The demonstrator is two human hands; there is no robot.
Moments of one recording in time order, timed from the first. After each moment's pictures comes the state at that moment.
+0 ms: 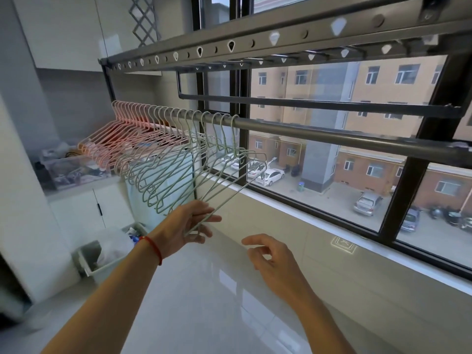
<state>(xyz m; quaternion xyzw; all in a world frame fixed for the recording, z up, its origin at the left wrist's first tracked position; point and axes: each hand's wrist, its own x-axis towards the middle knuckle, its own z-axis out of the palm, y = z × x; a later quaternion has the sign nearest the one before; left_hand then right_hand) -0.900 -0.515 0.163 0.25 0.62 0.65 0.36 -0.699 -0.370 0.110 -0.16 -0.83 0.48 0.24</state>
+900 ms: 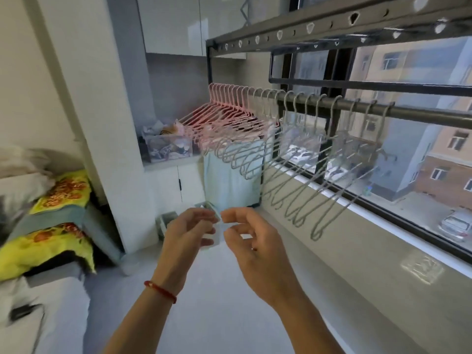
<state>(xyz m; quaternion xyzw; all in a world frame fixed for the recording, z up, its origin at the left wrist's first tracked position) -0.948 -0.715 0.129 0.11 0.69 0.71 0.01 -0.850 -0.586 0.155 0.03 -0.79 0.57 0.23</state>
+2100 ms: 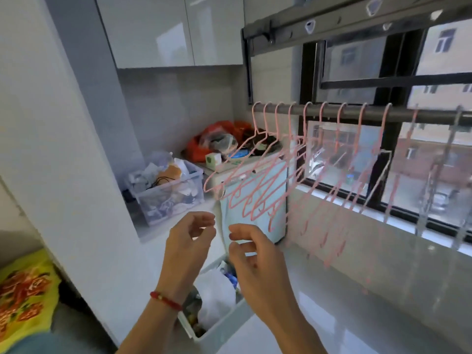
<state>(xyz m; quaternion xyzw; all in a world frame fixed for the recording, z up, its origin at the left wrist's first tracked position) -1.579 -0.767 0.154 0.19 0.76 0.62 -0.04 -1.467 -0.664 0.148 -0.10 -0.76 0.56 0.30</state>
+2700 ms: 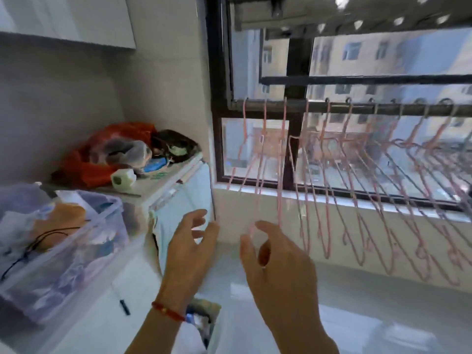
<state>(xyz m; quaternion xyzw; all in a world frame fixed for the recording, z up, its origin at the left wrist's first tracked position) -1.851 -0.707 0.130 0.37 0.69 0.60 0.16 -1.691 -0.702 0.157 -0.46 -0.77 0.16 0.41</state>
